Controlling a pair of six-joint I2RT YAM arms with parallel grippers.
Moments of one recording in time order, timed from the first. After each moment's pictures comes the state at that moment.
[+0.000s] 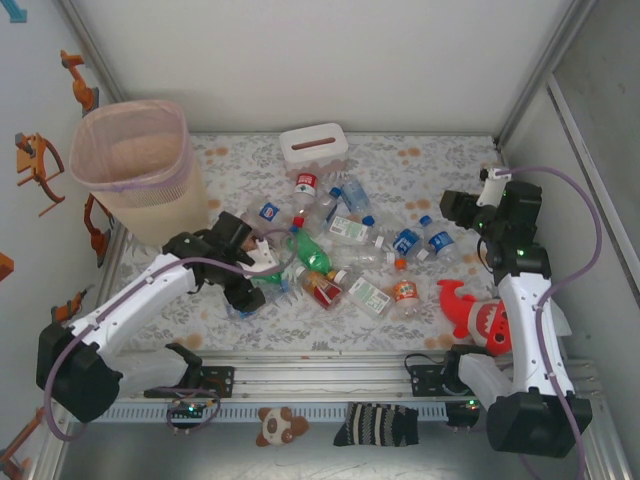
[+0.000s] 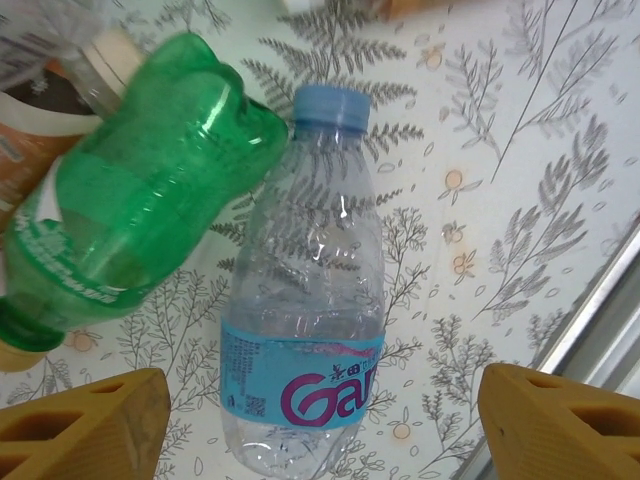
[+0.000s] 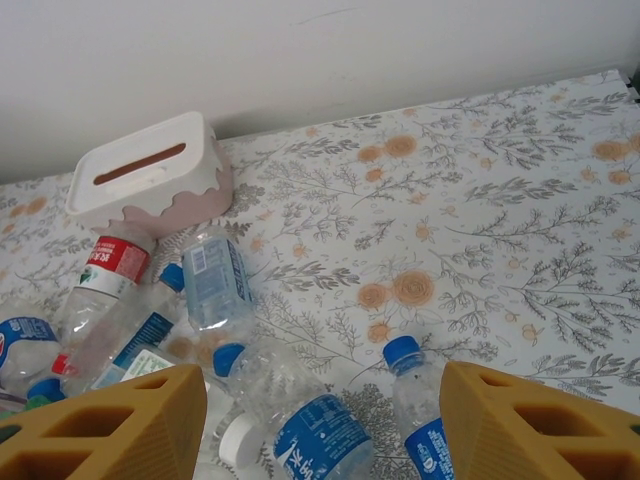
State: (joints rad) left arm -0.63 1.18 0.90 -1.02 0.09 0.48; right arm -0.09 0.96 0.94 -0.45 -0.32 0.15
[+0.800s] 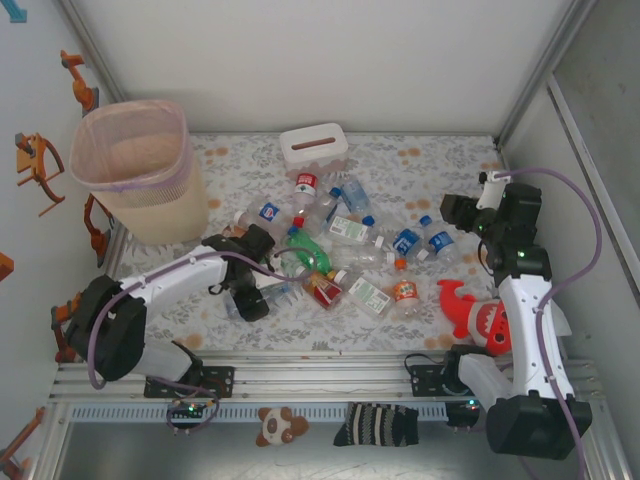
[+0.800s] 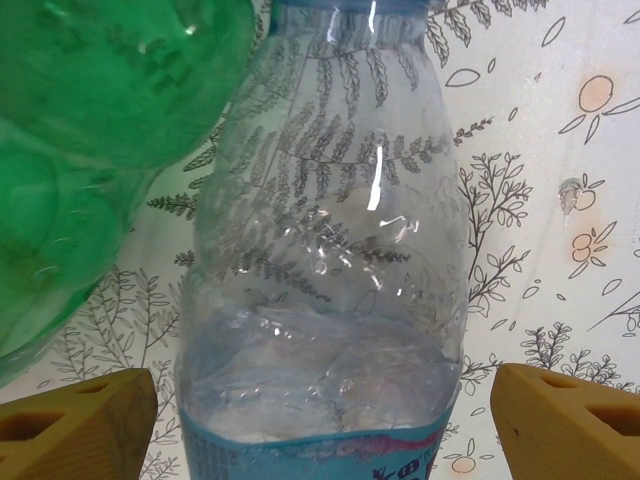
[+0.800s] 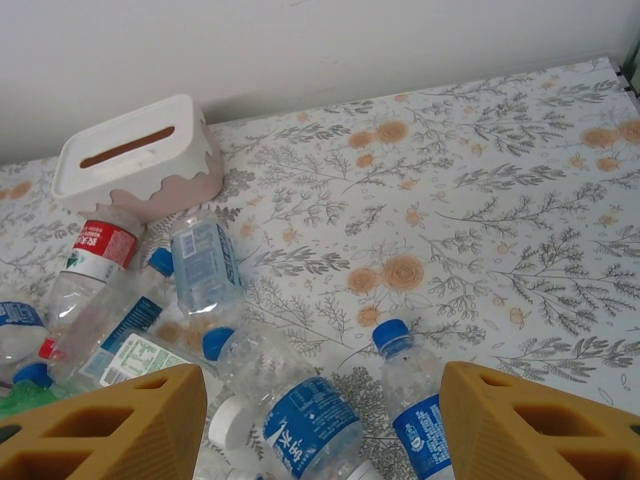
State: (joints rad) left arm -0.69 1.42 0.84 -0.93 -0.05 0.49; right arm -0.09 0.95 0.94 -0.49 -0.31 0.13
